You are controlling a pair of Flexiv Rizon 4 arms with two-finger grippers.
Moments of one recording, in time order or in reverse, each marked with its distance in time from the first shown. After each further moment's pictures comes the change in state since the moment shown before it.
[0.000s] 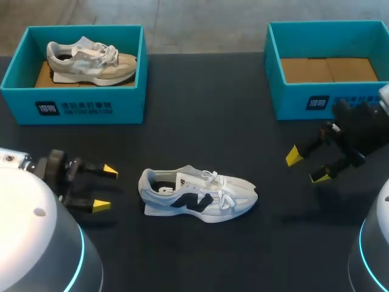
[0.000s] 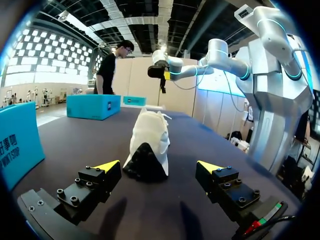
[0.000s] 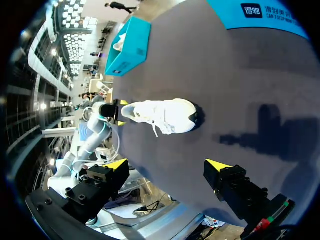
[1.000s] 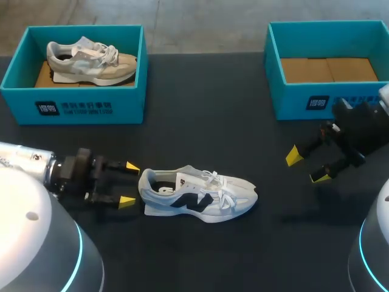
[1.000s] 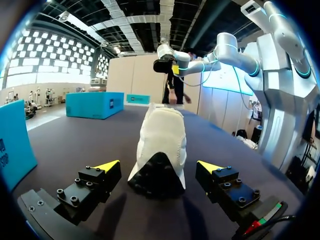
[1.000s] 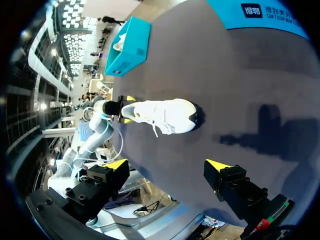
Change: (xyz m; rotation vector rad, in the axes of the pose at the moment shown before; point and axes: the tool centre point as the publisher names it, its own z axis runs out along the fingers) left arm -0.022 0.000 0.050 -0.021 -0.030 0.012; right arm 0.000 0.000 0.000 0.000 0.000 0.000
